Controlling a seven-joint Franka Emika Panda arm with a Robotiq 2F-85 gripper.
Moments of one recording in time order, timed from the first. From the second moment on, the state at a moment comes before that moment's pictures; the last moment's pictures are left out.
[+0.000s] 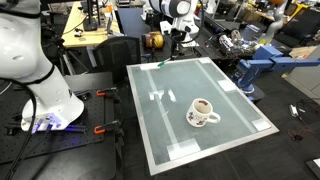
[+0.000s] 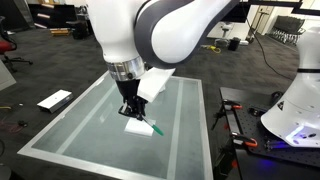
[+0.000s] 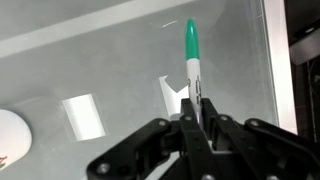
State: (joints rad) arm 0.25 0.41 0.06 -1.92 -0.07 2.21 0.59
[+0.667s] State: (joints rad) arm 0.28 0.43 0.07 -1.94 -0.07 2.24 0.59
